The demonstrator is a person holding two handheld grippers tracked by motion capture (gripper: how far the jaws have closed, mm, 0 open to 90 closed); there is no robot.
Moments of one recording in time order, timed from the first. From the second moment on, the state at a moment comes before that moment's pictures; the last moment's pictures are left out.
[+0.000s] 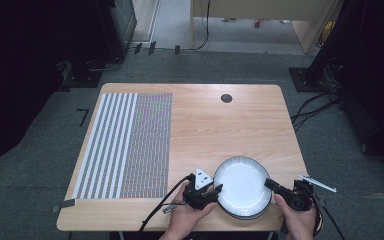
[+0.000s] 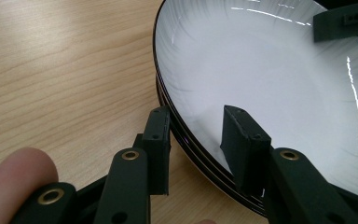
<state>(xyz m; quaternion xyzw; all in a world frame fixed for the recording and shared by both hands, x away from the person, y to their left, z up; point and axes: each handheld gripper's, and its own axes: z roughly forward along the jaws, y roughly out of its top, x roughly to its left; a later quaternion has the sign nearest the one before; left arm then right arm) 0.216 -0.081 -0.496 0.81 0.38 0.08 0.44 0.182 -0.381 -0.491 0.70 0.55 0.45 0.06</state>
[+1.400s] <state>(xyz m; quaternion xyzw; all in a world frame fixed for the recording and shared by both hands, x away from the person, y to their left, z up) 0.233 -0.038 -0.470 0.77 0.41 -0.03 0.48 0.172 -0.365 -0.481 0.68 0.49 0.54 -0.02</state>
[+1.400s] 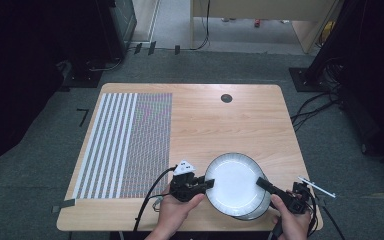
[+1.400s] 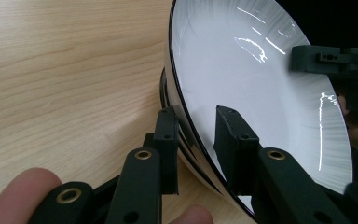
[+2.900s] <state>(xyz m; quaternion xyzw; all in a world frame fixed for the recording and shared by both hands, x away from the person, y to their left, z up) 0.276 0.152 -0.420 0.69 0.51 0.03 0.51 0.274 -0.184 -0.429 0.62 0.55 0.55 -0.07</state>
